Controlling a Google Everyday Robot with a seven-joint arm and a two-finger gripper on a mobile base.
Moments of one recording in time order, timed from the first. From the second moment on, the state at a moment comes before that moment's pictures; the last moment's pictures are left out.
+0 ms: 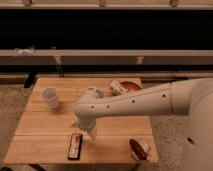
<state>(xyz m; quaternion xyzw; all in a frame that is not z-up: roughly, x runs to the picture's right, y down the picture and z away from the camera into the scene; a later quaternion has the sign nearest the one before) -0.131 0.215 0.716 -0.22 -0.27 -0.49 0.80</state>
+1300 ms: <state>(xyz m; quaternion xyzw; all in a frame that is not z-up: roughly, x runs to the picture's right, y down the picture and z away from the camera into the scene) -0.196 0.270 0.763 -0.22 -0.25 -0.60 0.73</state>
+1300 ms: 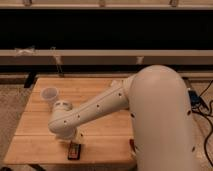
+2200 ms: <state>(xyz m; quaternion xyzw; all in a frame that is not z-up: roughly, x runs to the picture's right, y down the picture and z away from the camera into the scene) -0.175 0.271 0.789 -0.23 -0.26 -0.58 0.74</state>
